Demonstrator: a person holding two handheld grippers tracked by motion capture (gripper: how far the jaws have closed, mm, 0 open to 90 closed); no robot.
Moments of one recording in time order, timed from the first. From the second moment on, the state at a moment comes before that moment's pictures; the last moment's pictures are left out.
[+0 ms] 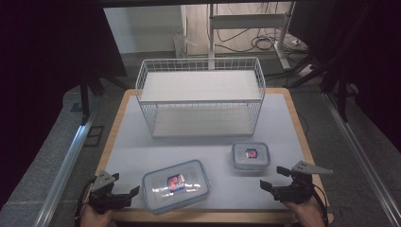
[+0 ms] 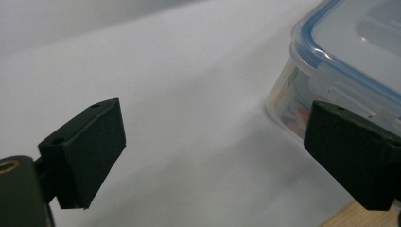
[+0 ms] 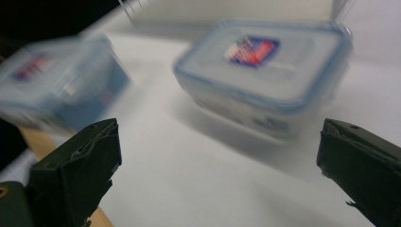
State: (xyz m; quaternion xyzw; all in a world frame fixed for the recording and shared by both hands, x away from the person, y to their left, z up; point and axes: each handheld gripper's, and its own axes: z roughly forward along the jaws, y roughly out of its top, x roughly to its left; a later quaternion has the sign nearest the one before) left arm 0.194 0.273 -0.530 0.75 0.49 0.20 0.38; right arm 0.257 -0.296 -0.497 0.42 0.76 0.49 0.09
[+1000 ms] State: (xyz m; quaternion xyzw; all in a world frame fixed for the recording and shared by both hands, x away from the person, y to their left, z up) left arm 0.191 0.272 -0.527 0.76 0.49 0.22 0.38; right arm 0.257 -0.276 -0.493 0.38 0.83 0.39 0.13
